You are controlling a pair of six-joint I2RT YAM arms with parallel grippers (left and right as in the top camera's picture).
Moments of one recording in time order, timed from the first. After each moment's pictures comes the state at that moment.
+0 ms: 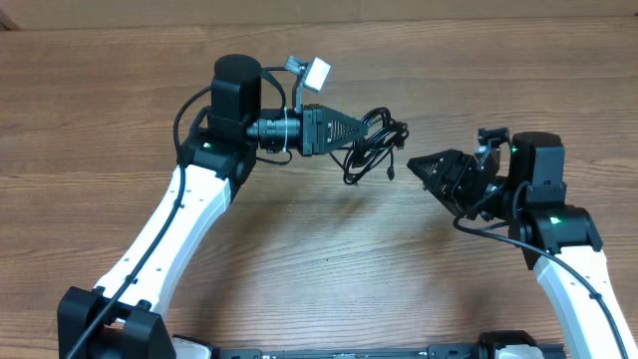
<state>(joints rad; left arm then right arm) -0.32 1.55 1.20 -0.02 1.16 -0.65 0.04 1.12 0.85 -0.54 -0.72 0.77</state>
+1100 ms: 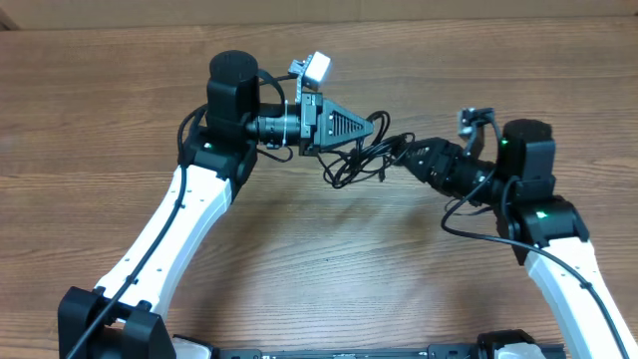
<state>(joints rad) -0.33 1.55 1.20 0.11 1.26 -1.13 0.11 1.16 0.85 -0.30 -0.76 0.71</state>
